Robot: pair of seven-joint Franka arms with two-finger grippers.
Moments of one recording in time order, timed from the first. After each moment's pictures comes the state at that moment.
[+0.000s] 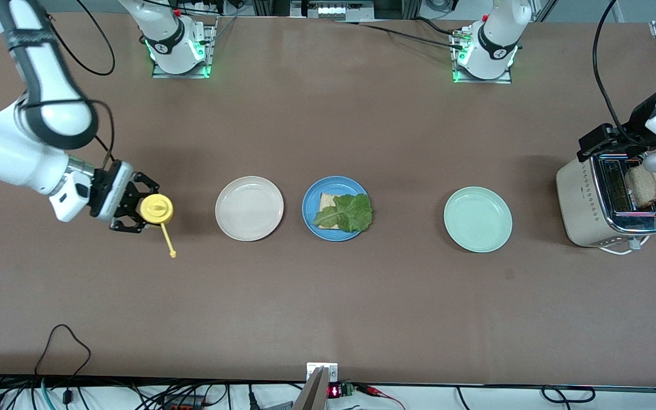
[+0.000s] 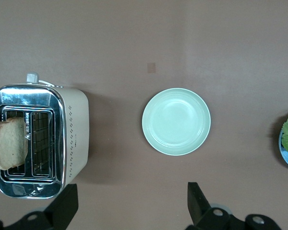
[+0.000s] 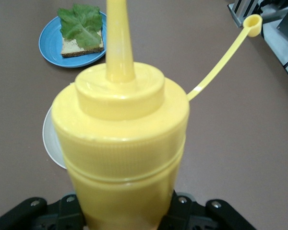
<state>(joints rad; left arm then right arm) 0.05 -0.01 -0.04 -1.69 0.00 1.68 -0.08 -0.38 0.26 0.50 -1.98 0.48 2.30 -1.51</state>
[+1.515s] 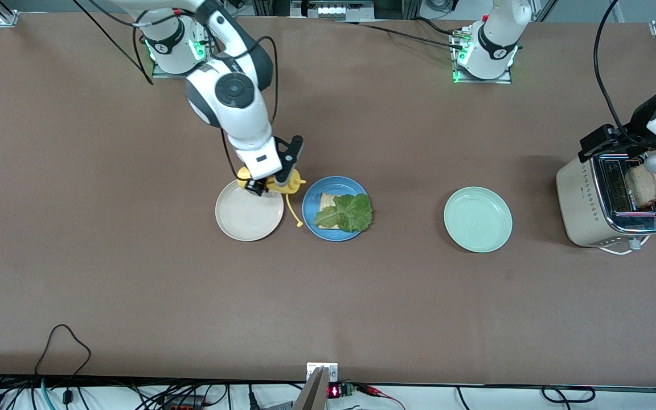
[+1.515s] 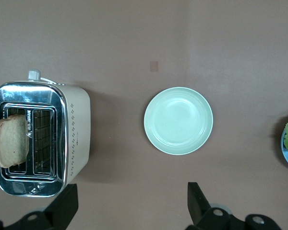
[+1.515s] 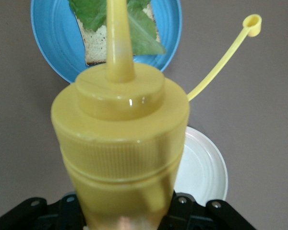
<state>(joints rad) 0.06 0.00 -0.04 -1.69 0.00 1.68 -0.08 0.41 0.41 0.27 -1.87 -0.27 2.30 -0.43</state>
